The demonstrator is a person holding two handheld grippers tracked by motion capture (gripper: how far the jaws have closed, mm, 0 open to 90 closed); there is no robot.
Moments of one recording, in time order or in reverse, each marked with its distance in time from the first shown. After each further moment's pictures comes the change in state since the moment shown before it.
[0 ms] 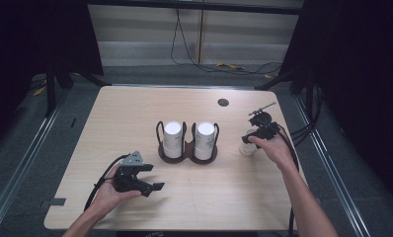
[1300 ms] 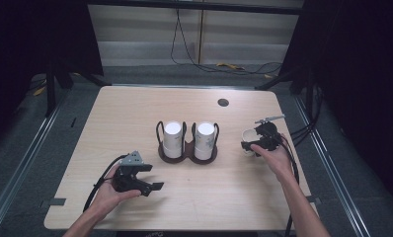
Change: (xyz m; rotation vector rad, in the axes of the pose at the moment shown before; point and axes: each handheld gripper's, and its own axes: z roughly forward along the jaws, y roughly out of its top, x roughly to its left) left arm 0.001 -0.001 -0.002 0.003 0.019 -0.020; right arm -0.002 -0.040 0.012 -0.133 0.050 0.107
